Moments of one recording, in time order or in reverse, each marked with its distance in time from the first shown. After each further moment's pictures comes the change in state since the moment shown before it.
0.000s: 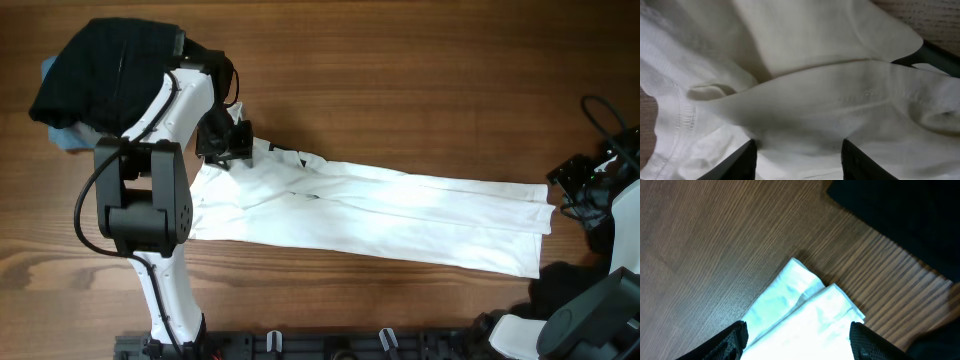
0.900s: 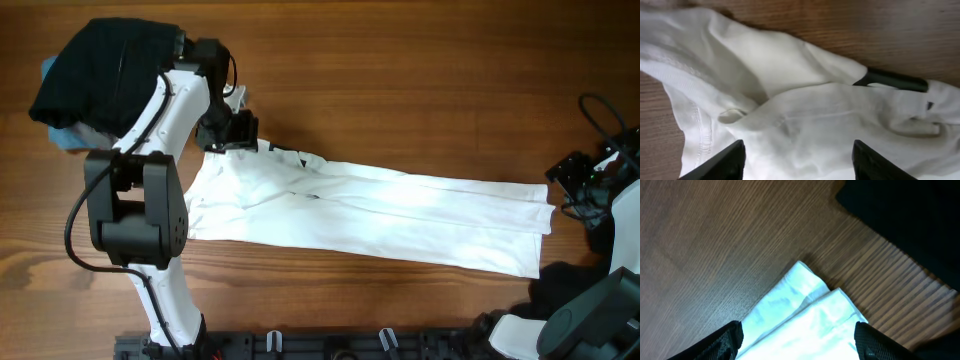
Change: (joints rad) left arm -0.003 -0.077 -0.029 0.117 -0.003 0.090; right arm 0.000 0.000 0.000 0.011 -0.015 -0.037
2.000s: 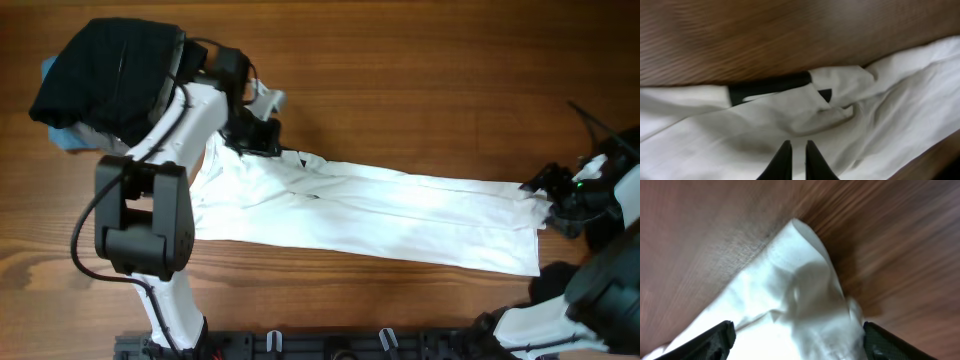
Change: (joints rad) left arm -0.080 -0.055 -0.110 0.151 0.262 0.198; right arm -0.044 0.232 0.028 -0.075 -0.156 -0.124
